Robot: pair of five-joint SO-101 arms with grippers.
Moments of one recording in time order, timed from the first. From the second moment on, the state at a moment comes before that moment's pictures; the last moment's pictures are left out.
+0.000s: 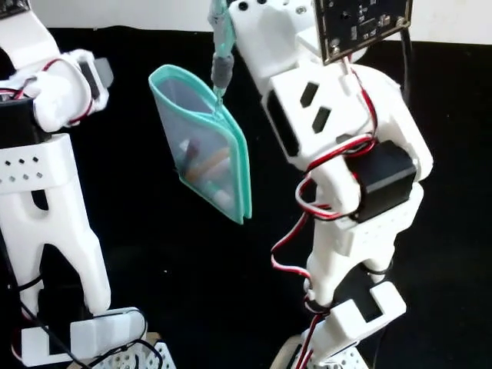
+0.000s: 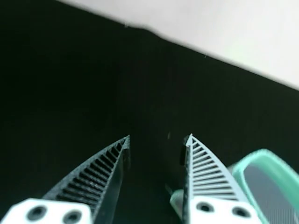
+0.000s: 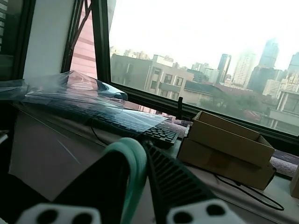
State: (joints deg) left arm -15.3 -9.9 -26.2 87.3 12.0; right arm -31.7 4.3 -74.9 59.8 13.0
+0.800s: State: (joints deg) left arm 4.7 -44.4 0.8 98.2 14.1; right arm -39.1 4.3 -74.9 57.7 13.0
